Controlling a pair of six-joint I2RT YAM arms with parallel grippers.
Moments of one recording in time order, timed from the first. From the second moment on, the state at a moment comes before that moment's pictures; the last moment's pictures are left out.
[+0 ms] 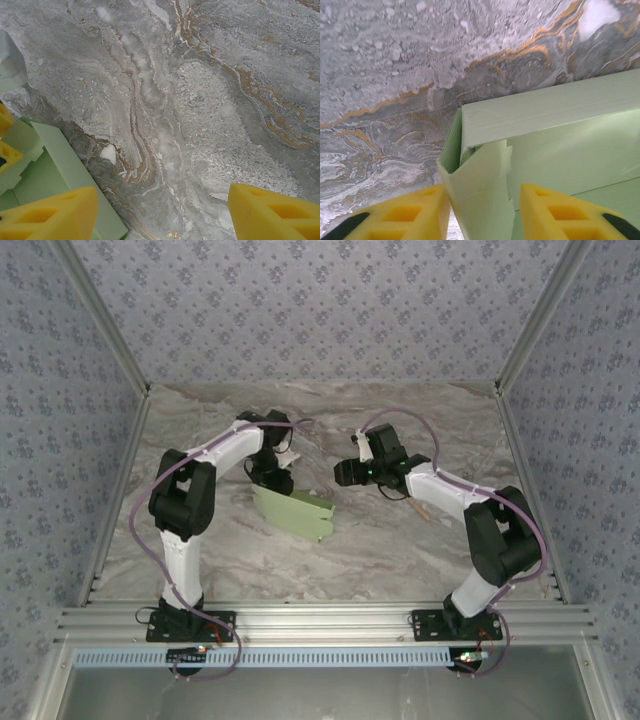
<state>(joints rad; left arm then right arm) -0.47 2.04 1.60 -1.16 0.17 0.11 0.50 1.63 1.03 -0.22 -0.20 0.27</state>
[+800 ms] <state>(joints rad) -0.36 1.46 1.26 -0.76 0.25 -0.10 0.63 1.75 1.05 -0.38 -0.07 0.22</state>
